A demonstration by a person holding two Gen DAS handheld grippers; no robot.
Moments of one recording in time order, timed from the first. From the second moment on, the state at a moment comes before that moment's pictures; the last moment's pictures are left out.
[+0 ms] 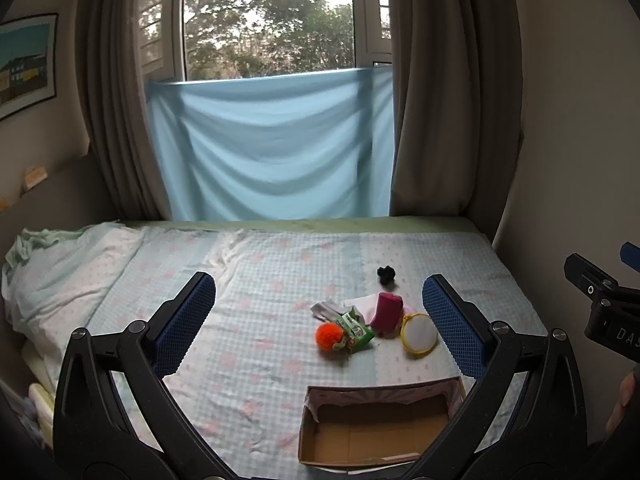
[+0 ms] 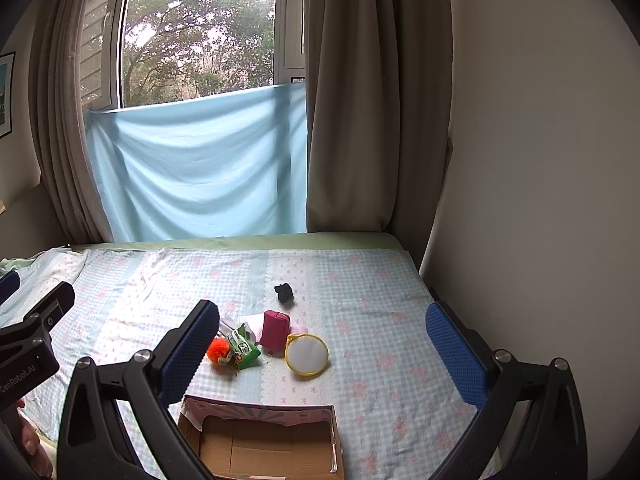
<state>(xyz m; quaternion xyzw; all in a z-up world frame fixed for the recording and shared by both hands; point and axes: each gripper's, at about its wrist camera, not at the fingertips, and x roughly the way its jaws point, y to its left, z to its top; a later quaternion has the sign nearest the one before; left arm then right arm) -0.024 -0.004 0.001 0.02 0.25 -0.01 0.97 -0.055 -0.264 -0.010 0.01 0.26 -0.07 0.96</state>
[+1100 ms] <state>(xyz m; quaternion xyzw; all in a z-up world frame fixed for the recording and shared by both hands) -0.011 -0.005 -0.003 0.02 0.26 -0.02 0.96 -0.049 -0.262 -0.008 0.02 0.27 -0.07 0.96</state>
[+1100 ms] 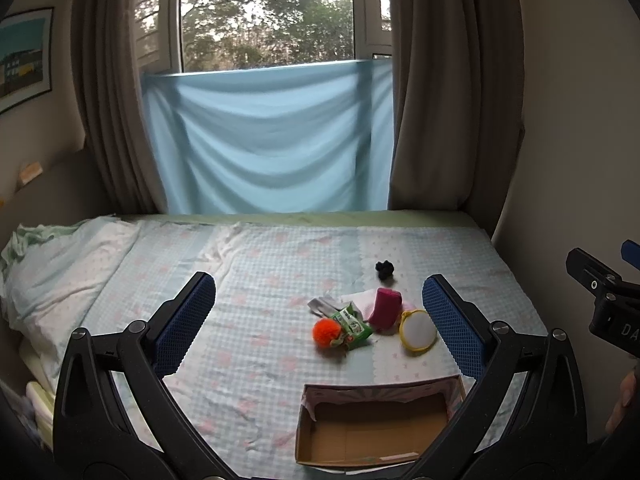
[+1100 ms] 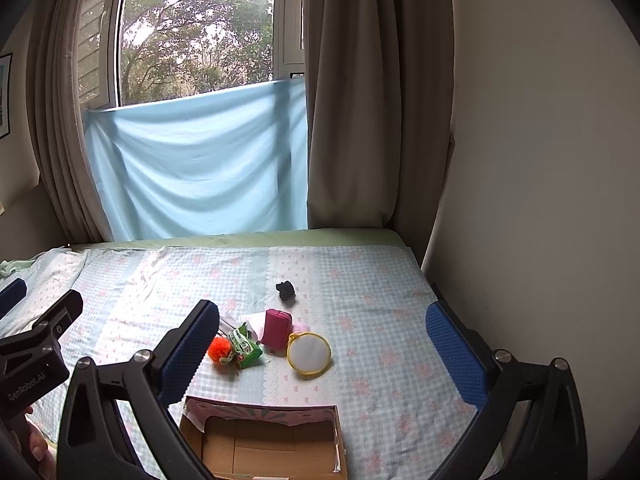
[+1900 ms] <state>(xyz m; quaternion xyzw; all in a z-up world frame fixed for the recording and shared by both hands) 0.158 0.041 -0.153 -0.07 0.43 -0.03 0.90 0.072 -0.239 -0.103 0.05 0.35 -0.03 0.93</state>
